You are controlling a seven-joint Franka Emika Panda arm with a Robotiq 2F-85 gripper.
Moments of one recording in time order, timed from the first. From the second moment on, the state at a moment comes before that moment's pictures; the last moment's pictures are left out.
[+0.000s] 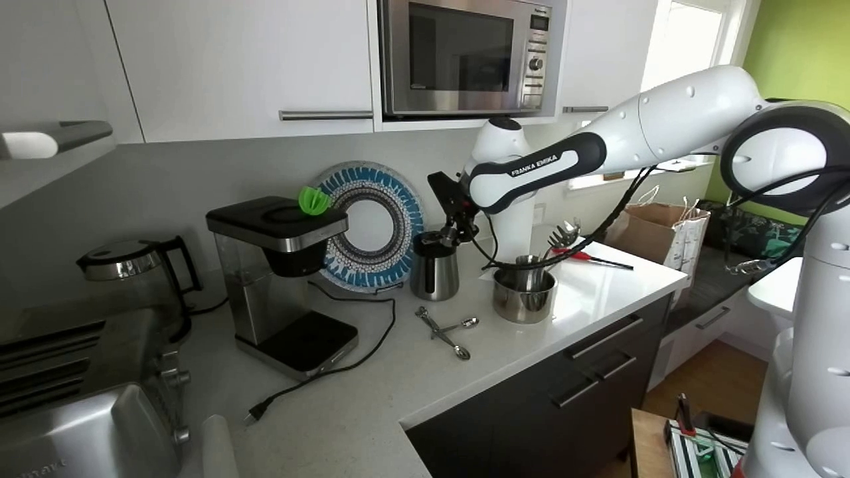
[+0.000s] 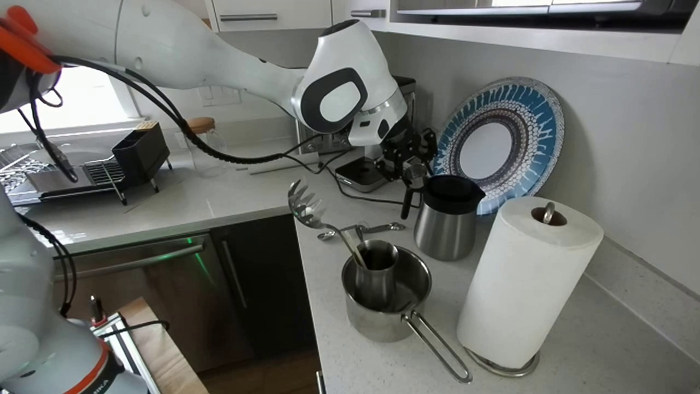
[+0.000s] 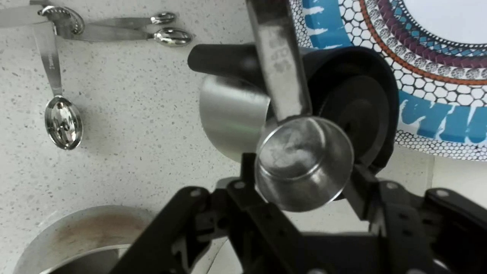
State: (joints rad) arm -0.17 0.12 -0.26 -1.88 -0.06 2.53 1.88
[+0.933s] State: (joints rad) arm -0.20 0.28 -0.28 -1.66 -0.11 2.52 1.87
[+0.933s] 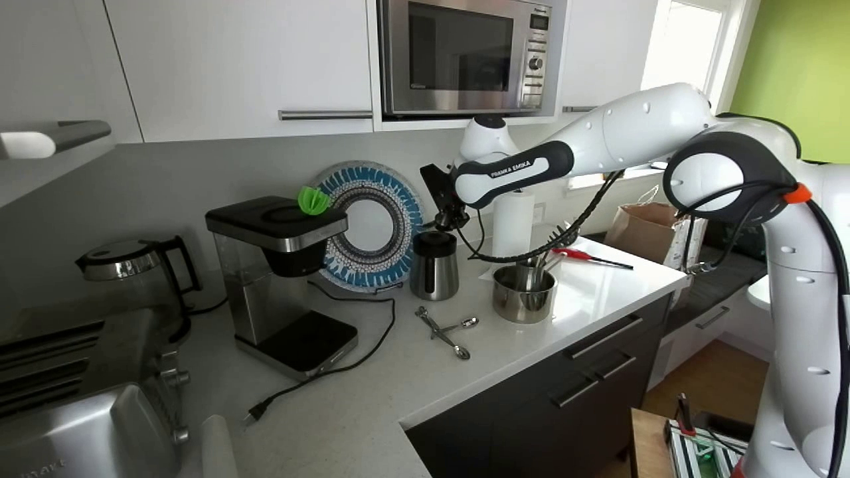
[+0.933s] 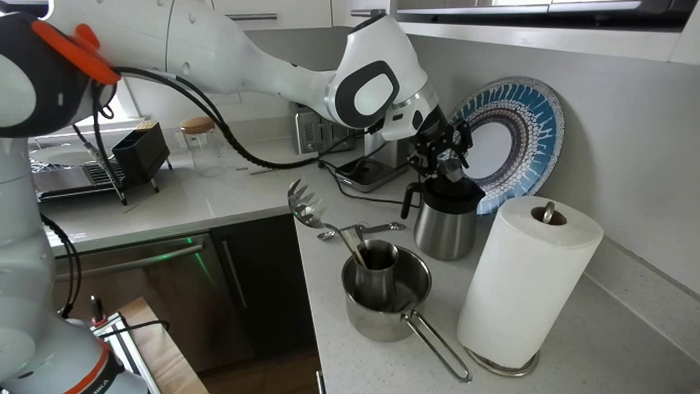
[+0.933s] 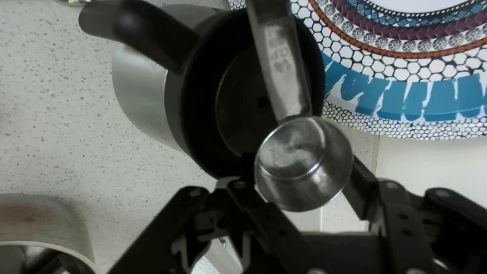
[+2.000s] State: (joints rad) arm -0.20 0.37 -0.30 -1.56 -0.10 2.46 1.84
